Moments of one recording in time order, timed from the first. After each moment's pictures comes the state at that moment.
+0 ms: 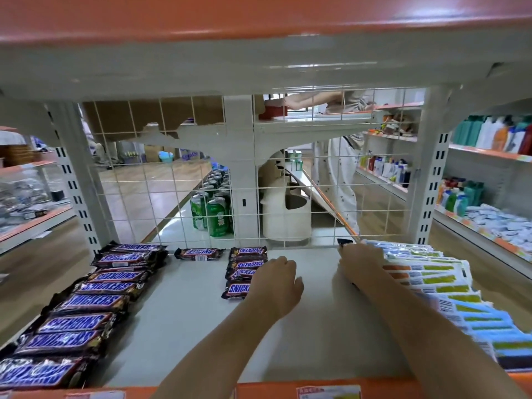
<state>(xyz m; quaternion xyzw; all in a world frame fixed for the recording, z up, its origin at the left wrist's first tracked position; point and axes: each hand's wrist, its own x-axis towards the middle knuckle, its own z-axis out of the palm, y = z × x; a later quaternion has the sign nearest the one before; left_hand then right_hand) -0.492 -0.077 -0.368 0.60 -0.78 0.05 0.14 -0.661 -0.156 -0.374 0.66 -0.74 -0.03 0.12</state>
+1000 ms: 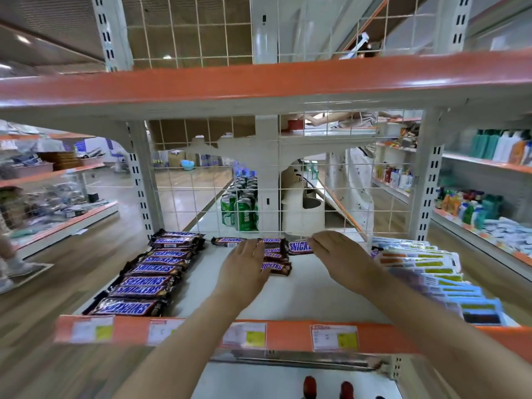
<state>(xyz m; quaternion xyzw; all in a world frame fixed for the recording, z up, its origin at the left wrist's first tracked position) -0.413 0.011 -0.353 0.62 -0.74 0.18 0.18 -0.633 -0.050 -0.347 0.86 -0.31 0.22 0.34</state>
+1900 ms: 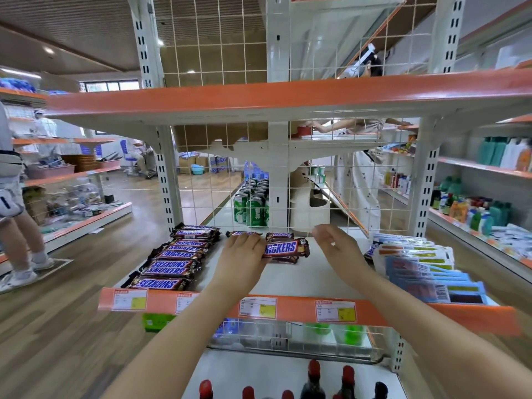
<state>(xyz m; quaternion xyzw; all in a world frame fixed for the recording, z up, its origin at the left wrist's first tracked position) -0.396 0.066 -0.345 0.55 -0.72 0.34 0.23 -0.603 0.028 -0.332 0.73 -0.44 0.46 -0.24</state>
